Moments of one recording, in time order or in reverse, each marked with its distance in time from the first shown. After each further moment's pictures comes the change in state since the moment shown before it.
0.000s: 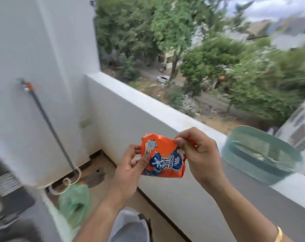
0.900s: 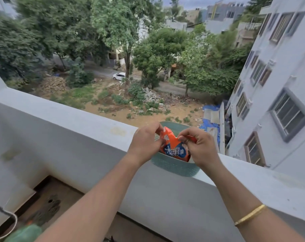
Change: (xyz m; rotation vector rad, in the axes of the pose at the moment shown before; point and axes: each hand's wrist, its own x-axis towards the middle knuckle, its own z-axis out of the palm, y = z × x) left_hand 0.137 -0.043 0.330 0.883 -0.449 0.393; right_hand 0.014 0.158 -0.274 -0.366 0.232 0.189
